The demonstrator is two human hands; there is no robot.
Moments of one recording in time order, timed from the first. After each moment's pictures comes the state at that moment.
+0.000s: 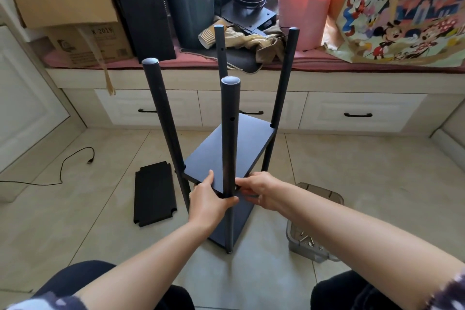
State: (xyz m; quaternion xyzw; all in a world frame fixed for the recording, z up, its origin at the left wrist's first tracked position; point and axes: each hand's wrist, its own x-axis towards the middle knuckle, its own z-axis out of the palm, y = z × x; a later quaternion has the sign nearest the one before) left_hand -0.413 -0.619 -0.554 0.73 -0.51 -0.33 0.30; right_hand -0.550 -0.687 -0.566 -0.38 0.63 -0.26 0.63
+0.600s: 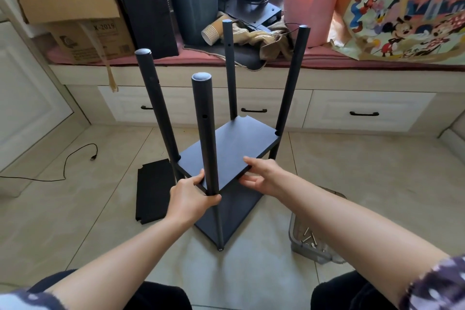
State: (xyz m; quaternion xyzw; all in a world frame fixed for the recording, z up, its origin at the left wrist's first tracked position) left_hand -0.368 -0.631 -0.569 0.74 -0.53 -0.29 0.30; right_hand -0.548 -0.710 -0.550 -0.22 0.55 -0.39 0.70
